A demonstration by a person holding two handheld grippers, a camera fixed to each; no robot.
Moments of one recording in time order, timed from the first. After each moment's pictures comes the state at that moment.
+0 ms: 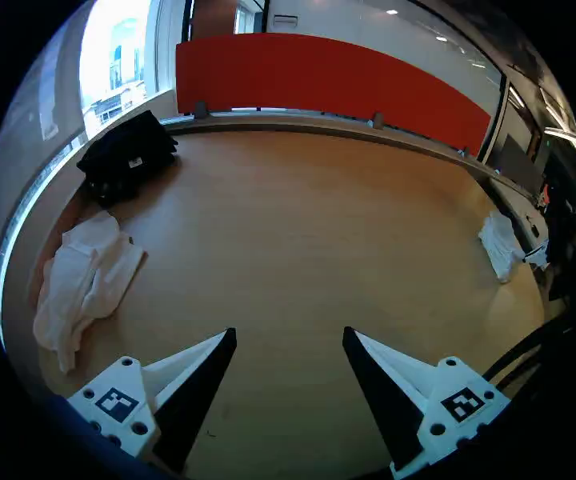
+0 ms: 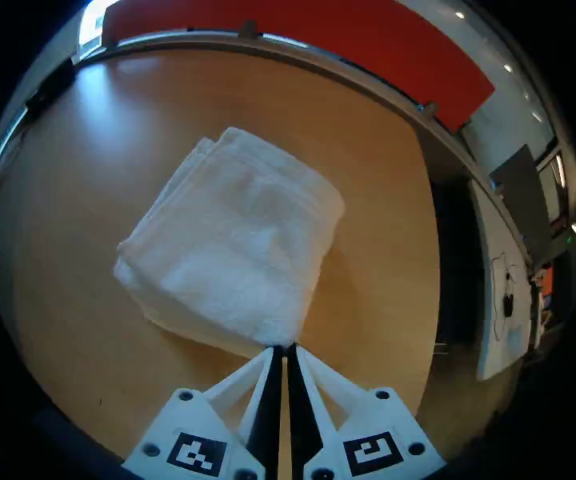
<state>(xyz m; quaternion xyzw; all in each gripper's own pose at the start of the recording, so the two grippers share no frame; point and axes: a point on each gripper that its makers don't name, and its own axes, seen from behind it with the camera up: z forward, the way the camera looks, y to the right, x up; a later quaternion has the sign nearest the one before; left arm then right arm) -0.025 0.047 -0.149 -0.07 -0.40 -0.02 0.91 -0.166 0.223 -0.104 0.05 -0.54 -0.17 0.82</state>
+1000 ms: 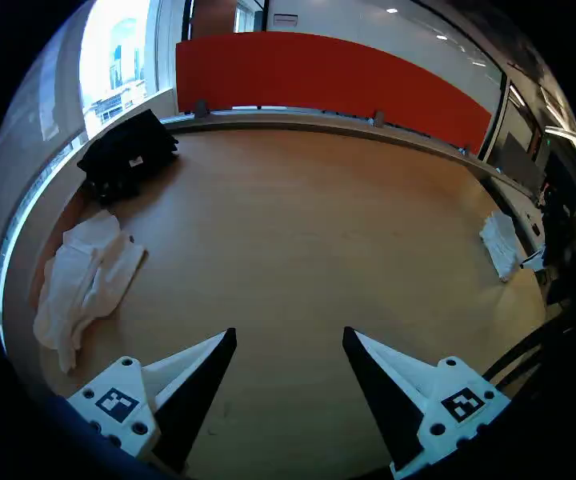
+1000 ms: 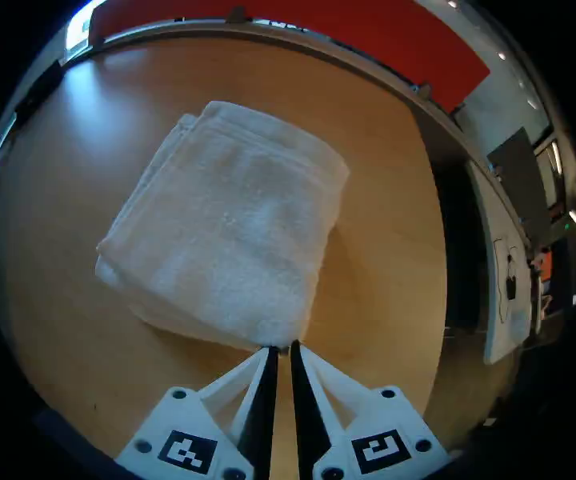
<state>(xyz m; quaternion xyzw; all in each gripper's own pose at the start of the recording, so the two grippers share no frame) -0.026 0.046 -0.150 -0.07 -0.41 -0.01 0.91 -0.186 0.230 -0.114 0.03 -0.56 -0.17 0.81</state>
